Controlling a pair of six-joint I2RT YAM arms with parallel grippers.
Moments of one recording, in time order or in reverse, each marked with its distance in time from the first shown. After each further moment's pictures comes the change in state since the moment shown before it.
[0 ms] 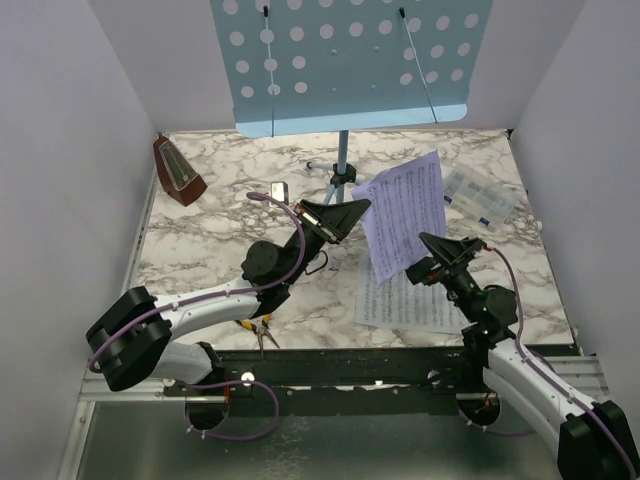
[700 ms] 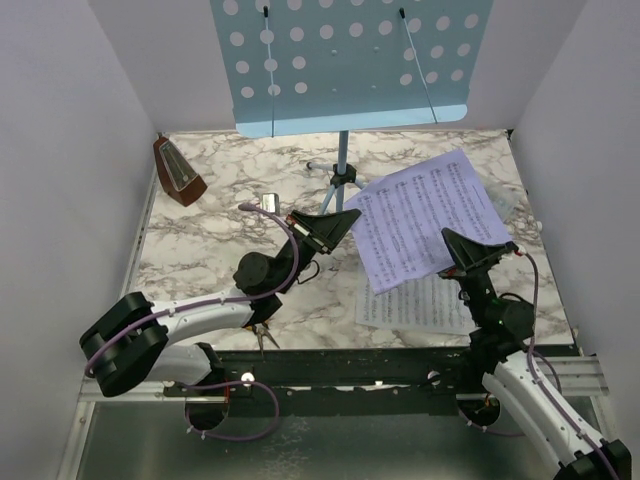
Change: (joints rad) left arm 0.002 -0.031 -0.108 0.079 -0.003 0.028; right arm 0.000 -0.184 0.023 0.053 0.191 -0.151
